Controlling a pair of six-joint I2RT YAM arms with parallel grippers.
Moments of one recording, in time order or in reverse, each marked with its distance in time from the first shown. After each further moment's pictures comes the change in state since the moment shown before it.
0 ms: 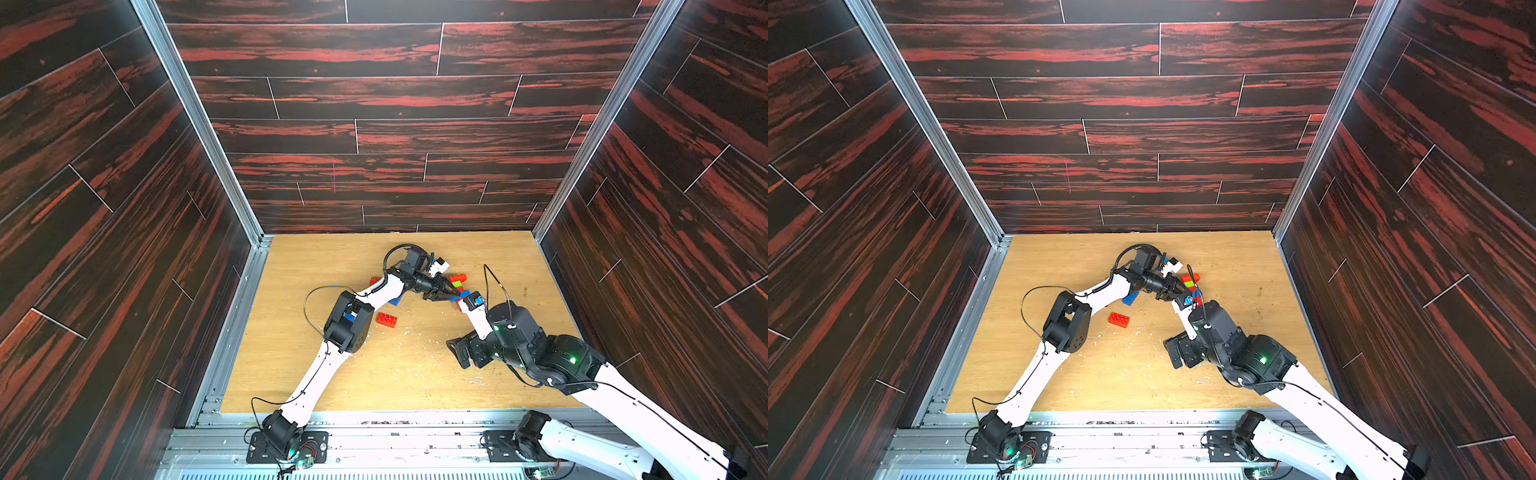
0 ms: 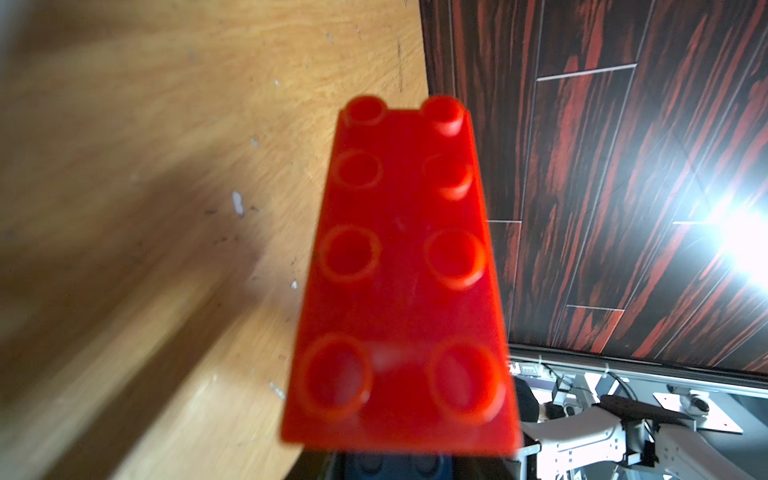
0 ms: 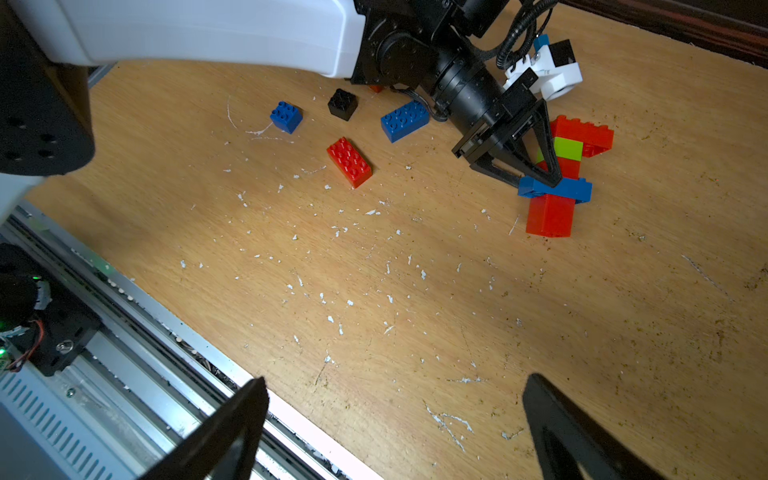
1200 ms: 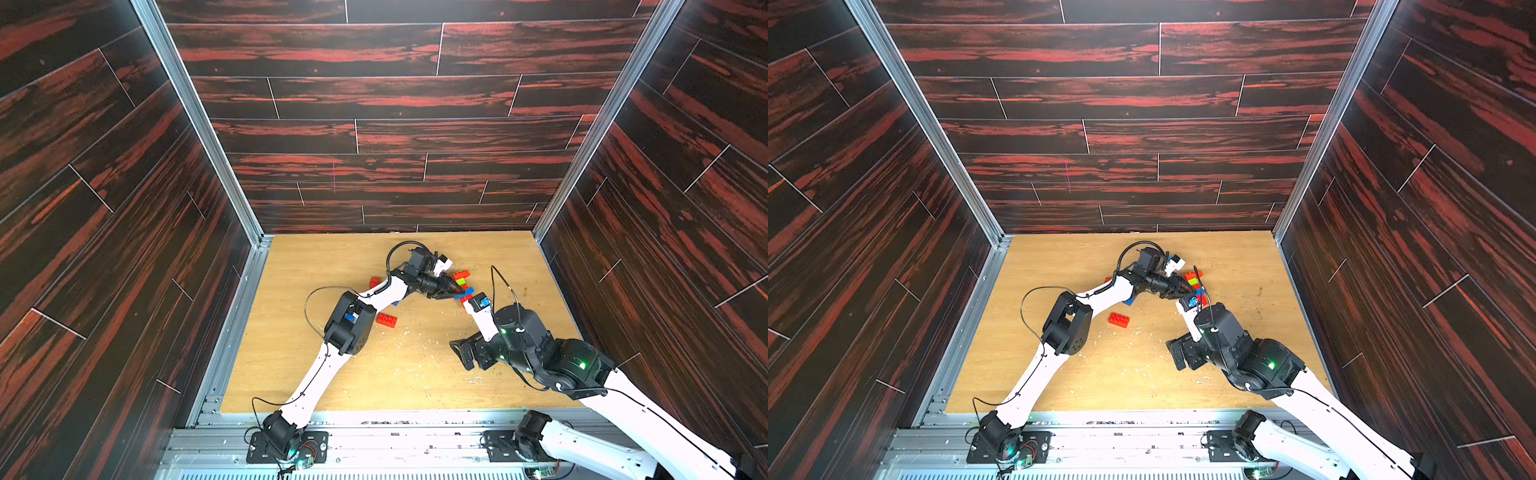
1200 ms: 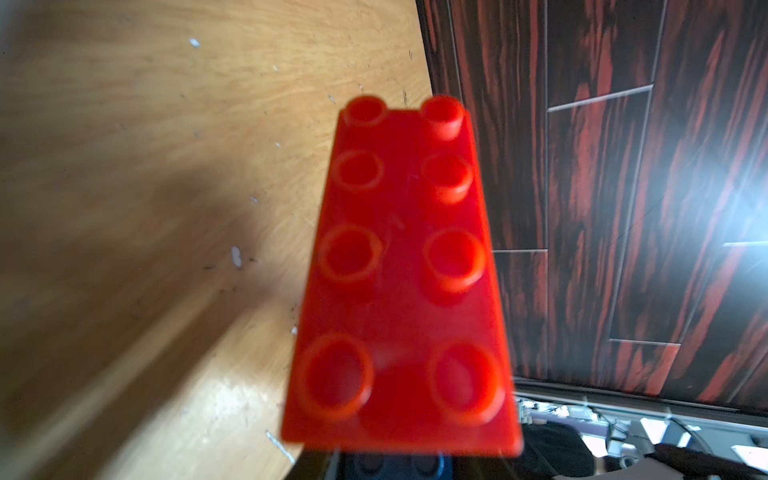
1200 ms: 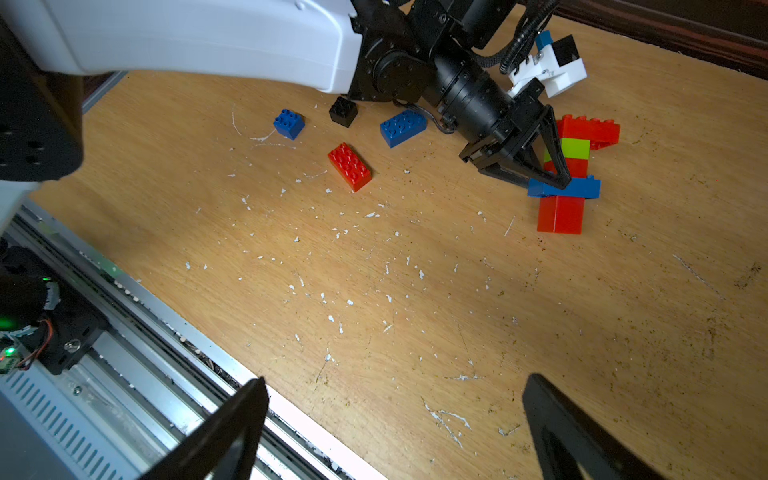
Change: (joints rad) left arm -0.031 -0.036 -0.071 0.170 -0.155 -0.061; right arm 0.000 -0.040 -0.001 -0.016 0.005 0.000
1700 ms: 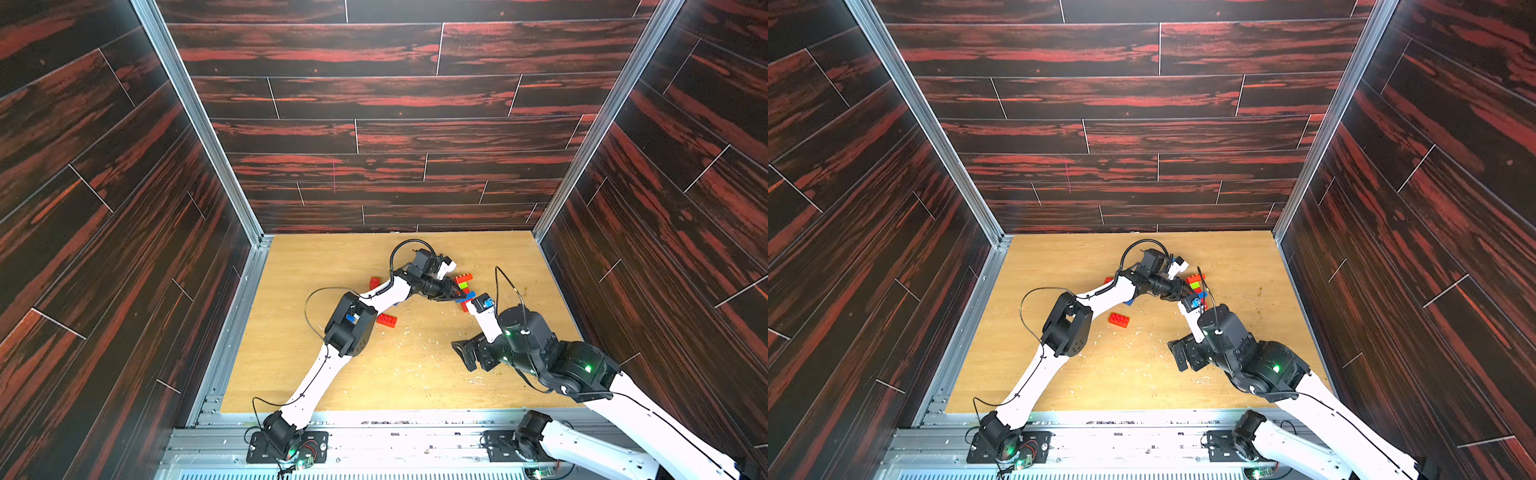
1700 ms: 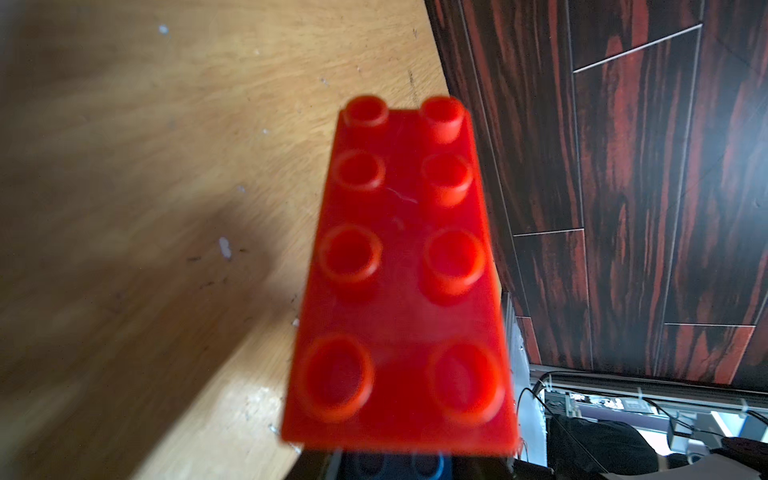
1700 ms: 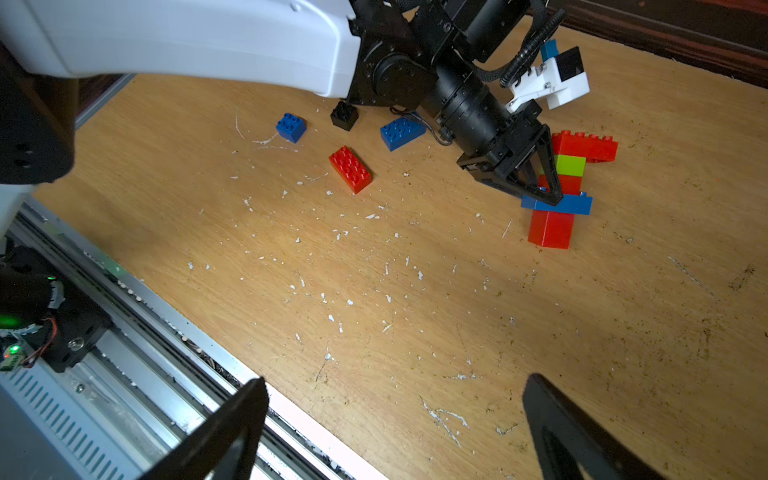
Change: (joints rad) left arm -0.030 -0.038 -0.010 -0.136 -0.062 0.184; right arm 0.000 -0.016 0.000 -0.008 0.000 -0.005
